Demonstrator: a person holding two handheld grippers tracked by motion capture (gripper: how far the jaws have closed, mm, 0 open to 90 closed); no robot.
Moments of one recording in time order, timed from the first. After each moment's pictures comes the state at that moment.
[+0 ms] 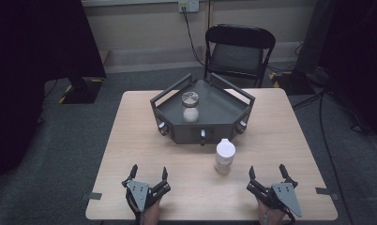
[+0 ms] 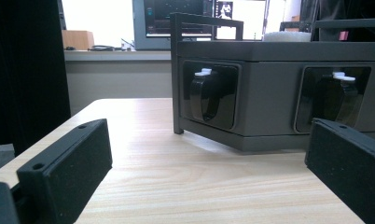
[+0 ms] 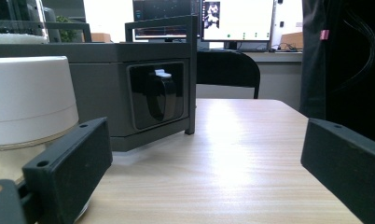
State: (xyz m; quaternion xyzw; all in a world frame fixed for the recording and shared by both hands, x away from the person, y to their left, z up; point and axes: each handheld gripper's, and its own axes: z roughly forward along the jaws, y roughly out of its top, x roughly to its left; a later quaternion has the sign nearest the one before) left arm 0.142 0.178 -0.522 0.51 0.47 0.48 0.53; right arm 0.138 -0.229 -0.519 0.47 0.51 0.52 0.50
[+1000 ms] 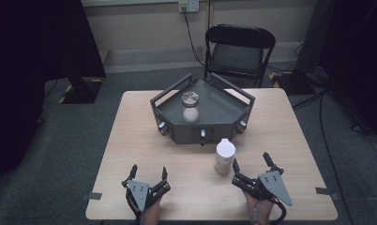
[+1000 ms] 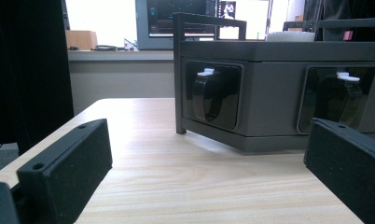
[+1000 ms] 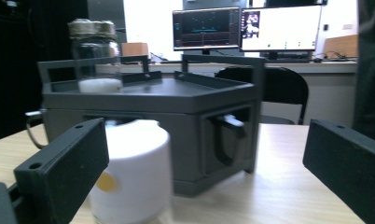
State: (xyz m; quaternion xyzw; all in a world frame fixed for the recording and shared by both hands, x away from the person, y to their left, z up) left arm 0.142 0.176 -0.522 0.51 0.47 0.48 0.53; right arm 0.152 -0.203 -0.473 0.43 0.53 0.57 0.46
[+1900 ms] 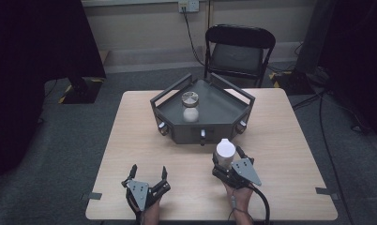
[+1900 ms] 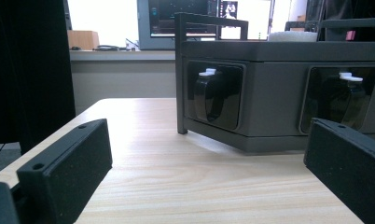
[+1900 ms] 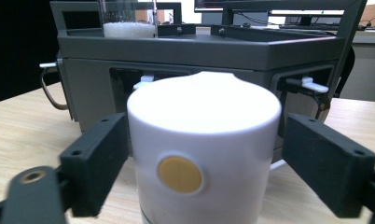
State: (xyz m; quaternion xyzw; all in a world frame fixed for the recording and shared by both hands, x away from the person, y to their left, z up) left arm 0.142 0.175 -0.522 0.51 0.48 0.49 0.53; right arm 0.195 -0.165 -0.475 0.44 0.60 0.53 0.41
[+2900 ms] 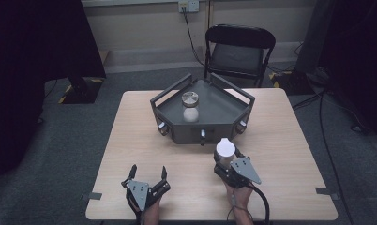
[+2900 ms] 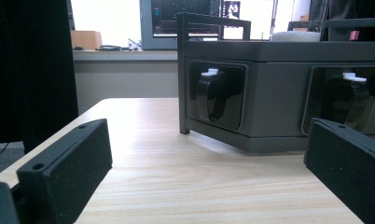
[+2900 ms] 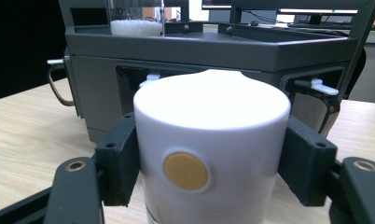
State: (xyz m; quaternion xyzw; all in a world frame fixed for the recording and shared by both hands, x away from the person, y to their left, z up) left arm 0.142 0.173 -0.522 0.51 0.48 0.49 0.52; right arm 0.198 -0.170 -0.470 0.43 0.61 0.53 0.40
